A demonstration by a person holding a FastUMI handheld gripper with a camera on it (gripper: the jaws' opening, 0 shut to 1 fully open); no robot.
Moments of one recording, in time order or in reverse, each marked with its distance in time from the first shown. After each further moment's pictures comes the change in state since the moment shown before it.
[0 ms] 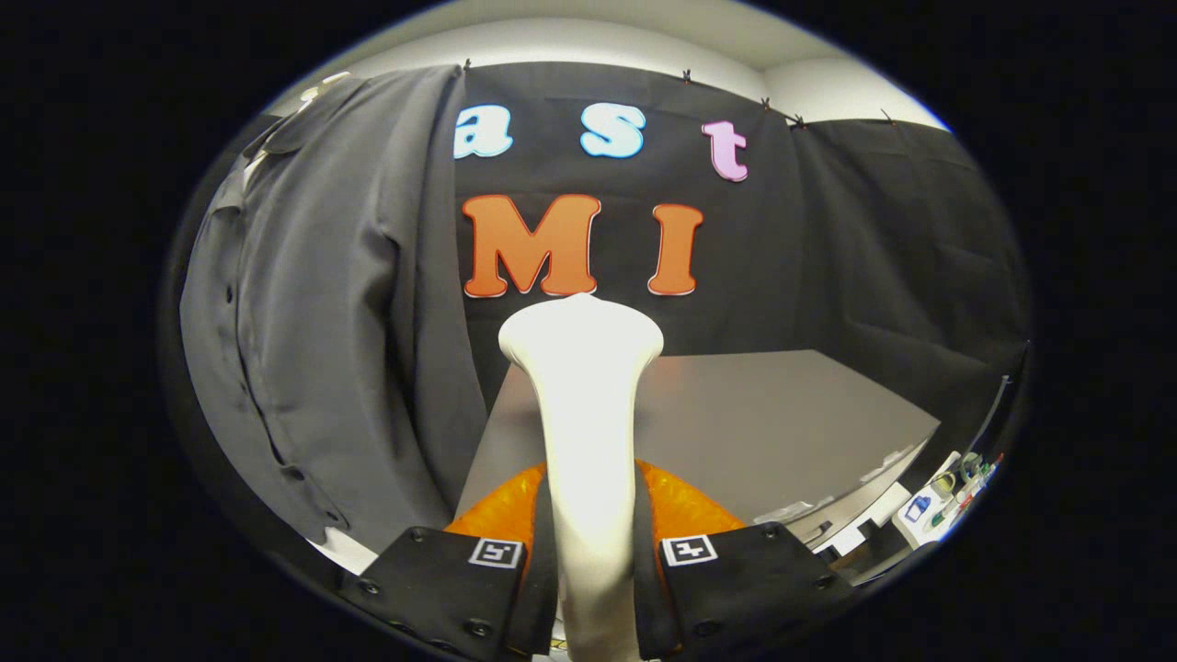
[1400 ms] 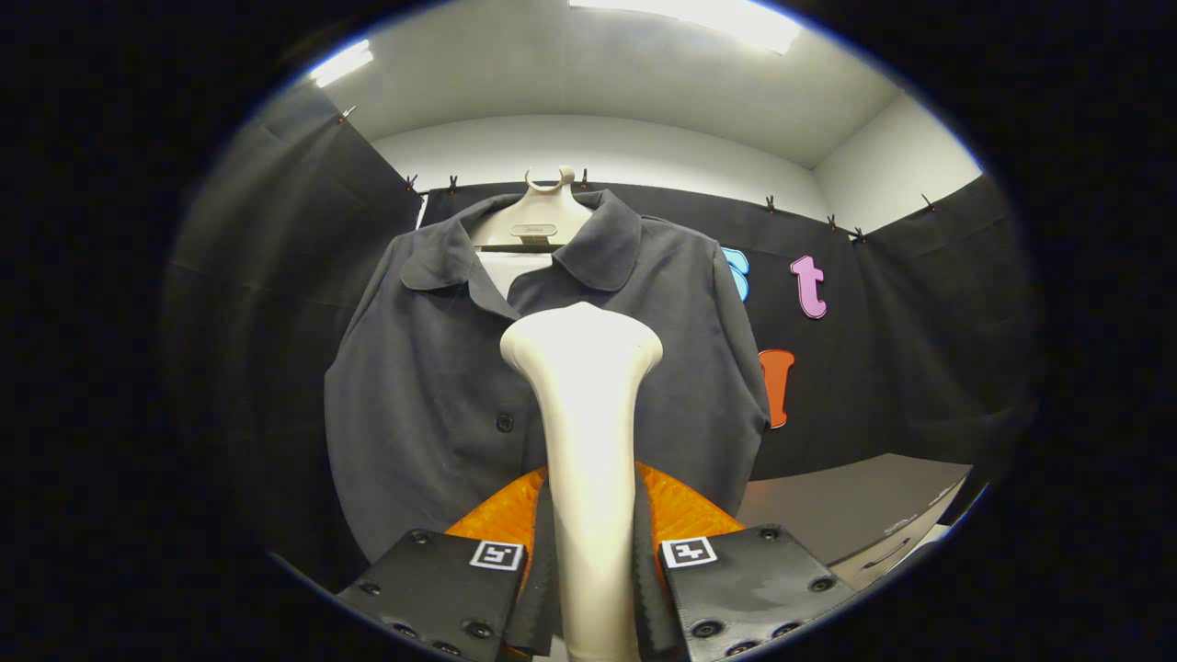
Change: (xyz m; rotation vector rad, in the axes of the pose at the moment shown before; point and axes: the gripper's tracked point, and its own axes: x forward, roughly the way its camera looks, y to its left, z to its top) arm -0.094 0.250 0.073 -0.060 -0.416 0.202
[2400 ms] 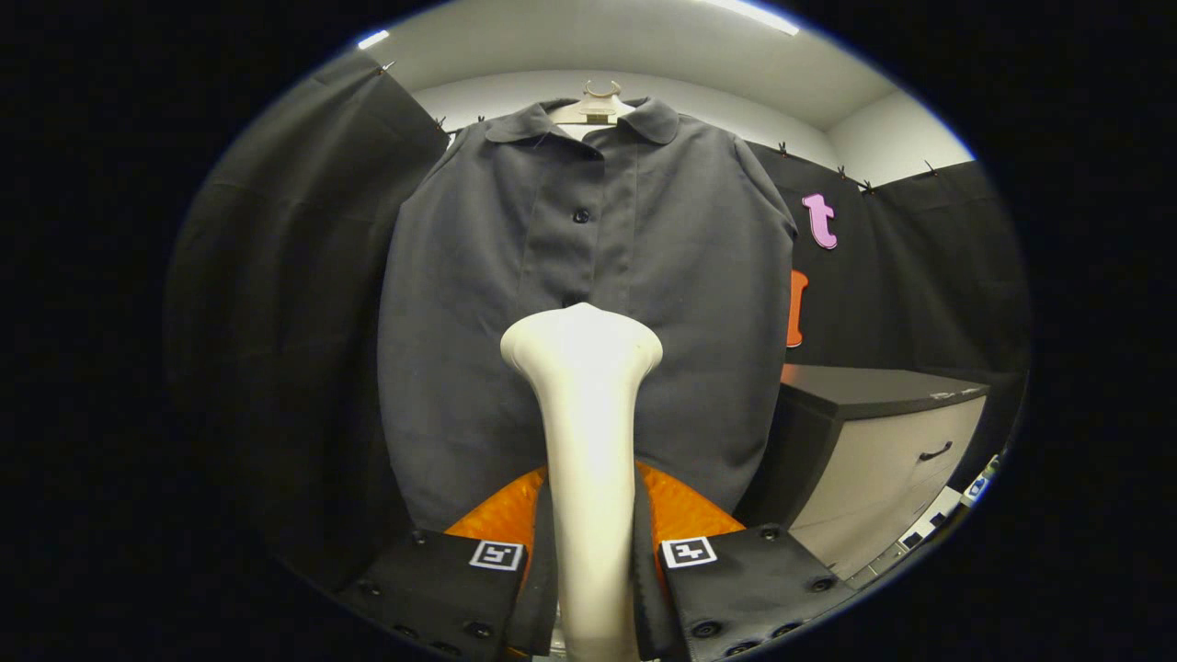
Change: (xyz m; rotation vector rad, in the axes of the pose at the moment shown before) arm -0.094 0.059 -0.195 -0.002 0.204 0.036
